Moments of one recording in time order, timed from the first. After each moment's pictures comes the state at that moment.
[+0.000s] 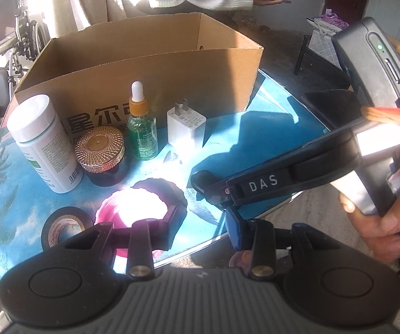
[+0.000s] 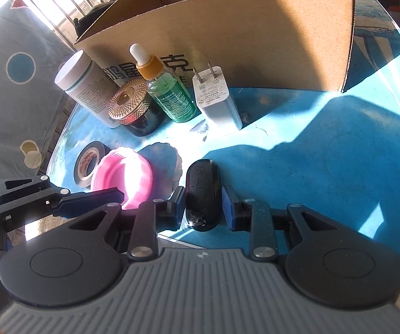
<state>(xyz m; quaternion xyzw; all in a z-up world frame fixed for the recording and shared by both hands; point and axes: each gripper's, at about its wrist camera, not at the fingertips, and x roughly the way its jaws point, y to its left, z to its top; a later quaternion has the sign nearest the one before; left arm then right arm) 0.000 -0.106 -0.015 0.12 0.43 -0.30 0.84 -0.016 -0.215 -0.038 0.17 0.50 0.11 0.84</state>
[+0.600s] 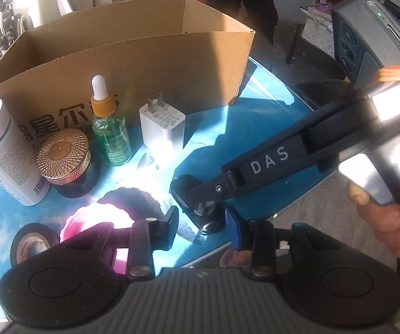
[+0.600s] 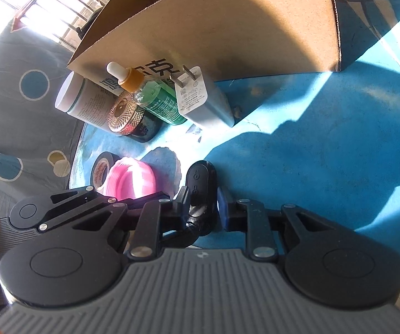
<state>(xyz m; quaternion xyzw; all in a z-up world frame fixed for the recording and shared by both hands) 0.022 -0.139 -0.036 0.12 0.46 -0.31 0.82 0.000 -0.248 -0.049 0.26 0.53 0.14 0.79</state>
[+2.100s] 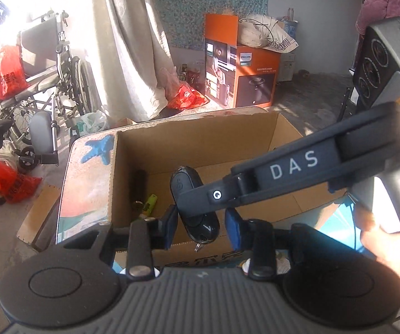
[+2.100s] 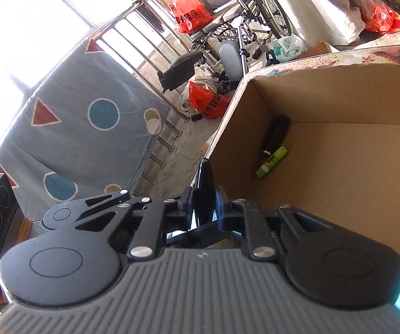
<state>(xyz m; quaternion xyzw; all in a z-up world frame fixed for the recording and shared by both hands) 0.127 -0.083 0.089 0.10 0.37 -0.22 0.90 0.145 -0.214 0.084 0.26 0.42 0.27 0.83</state>
